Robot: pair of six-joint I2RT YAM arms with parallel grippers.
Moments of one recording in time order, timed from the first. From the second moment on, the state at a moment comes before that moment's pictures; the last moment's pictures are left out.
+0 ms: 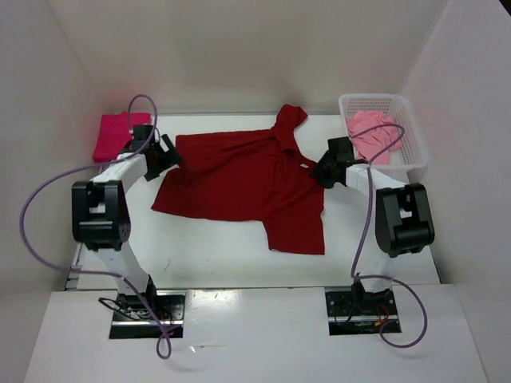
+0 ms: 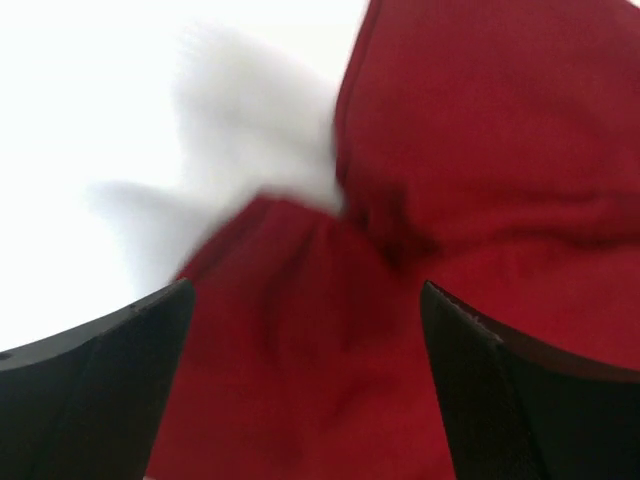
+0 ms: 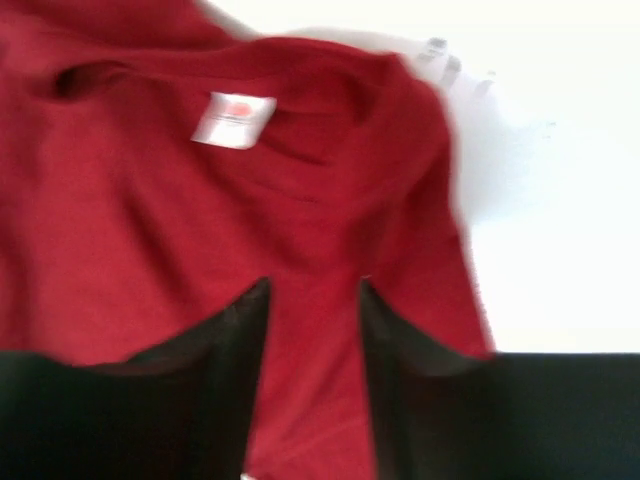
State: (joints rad) left arm 0.06 1.87 1.29 -0.30 -0.02 -0.54; right arm 0.15 1.74 1.05 -0.23 0.00 0.82
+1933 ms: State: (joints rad) left arm 0.07 1.04 0.59 -0.31 0.58 -0.84; right arm 0.67 1.37 1.02 -0.23 -0.20 1.02
